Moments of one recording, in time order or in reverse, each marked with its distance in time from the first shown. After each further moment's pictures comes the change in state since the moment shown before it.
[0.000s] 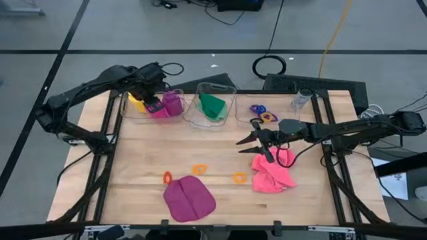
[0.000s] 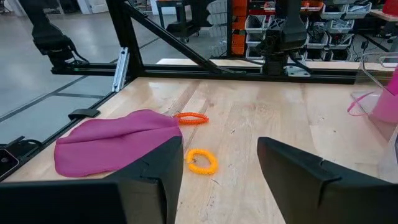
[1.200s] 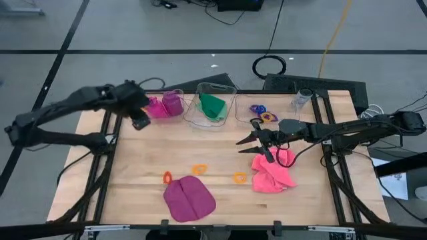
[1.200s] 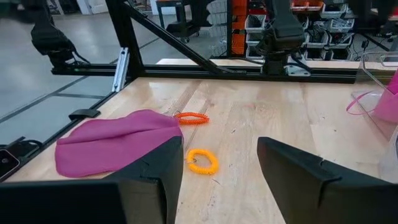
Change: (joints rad) left arm -0.165 -0.385 -0.325 0.149 0.106 -0.152; right arm 0.000 0.000 0.000 -0.001 0.000 0.005
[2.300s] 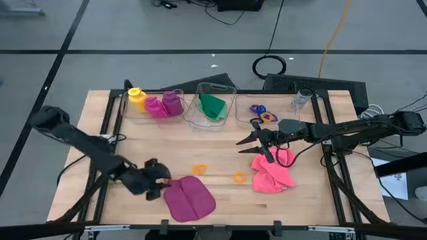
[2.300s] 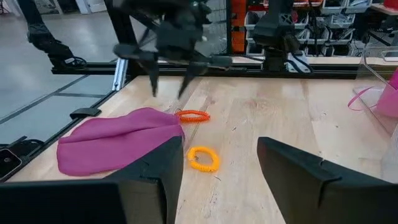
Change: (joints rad) left arm -1.238 0.292 -0.493 1.000 -0.406 -0.824; right arm 0.000 0.000 0.000 -0.012 0.000 0.013
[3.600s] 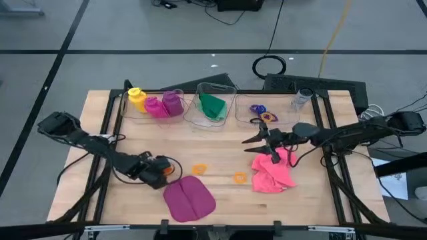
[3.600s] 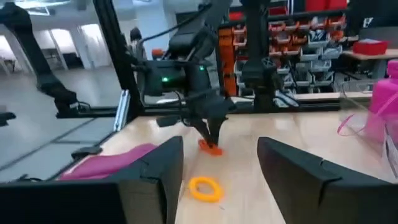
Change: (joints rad) left arm 0.145 0.172 0.027 -0.377 0.114 -0.142; right arm 0.013 0.000 -0.232 0.479 0.054 0.101
